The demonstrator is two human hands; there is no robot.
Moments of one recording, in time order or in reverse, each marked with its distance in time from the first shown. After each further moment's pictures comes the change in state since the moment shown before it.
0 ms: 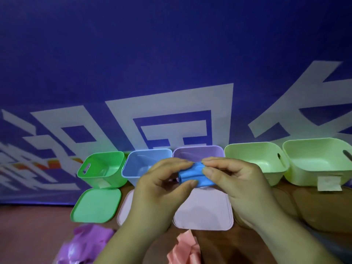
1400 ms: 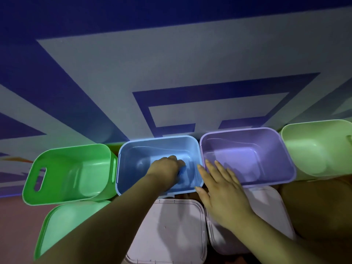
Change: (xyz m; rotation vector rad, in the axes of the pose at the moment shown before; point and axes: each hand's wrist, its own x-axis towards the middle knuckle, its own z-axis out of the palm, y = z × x) left_hand 0.172 -0.432 -0.061 0.968 -1.090 -0.236; right_hand 0.156 0.312 0.127 -1.557 -0.248 0.191
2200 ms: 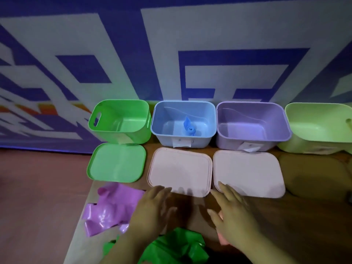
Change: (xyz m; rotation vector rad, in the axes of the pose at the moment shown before) left_hand -0.299 0.063 0.157 -0.417 0.475 -0.204; right_hand -0.208 -0.017 0.025 0.080 -0.104 -0.096
